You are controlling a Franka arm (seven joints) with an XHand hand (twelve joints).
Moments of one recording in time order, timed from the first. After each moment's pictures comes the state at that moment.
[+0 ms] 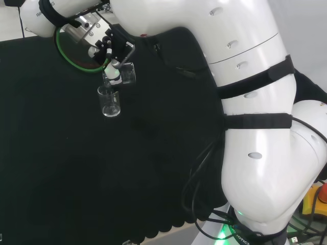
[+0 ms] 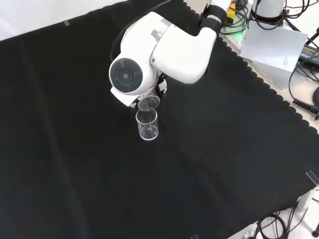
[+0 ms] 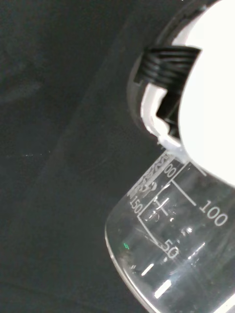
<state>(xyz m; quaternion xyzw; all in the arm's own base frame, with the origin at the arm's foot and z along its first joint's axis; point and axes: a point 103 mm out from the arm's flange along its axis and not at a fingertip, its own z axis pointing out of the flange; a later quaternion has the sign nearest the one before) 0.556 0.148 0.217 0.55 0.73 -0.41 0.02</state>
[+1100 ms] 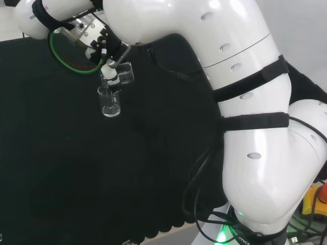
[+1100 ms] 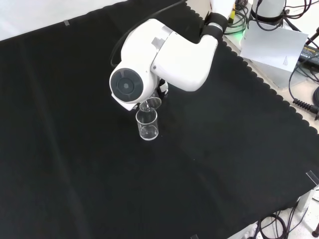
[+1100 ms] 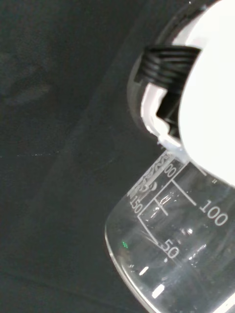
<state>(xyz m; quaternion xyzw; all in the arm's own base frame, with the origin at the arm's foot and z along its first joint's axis) 0.556 0.158 0.219 0.55 0.72 -0.43 0.02</state>
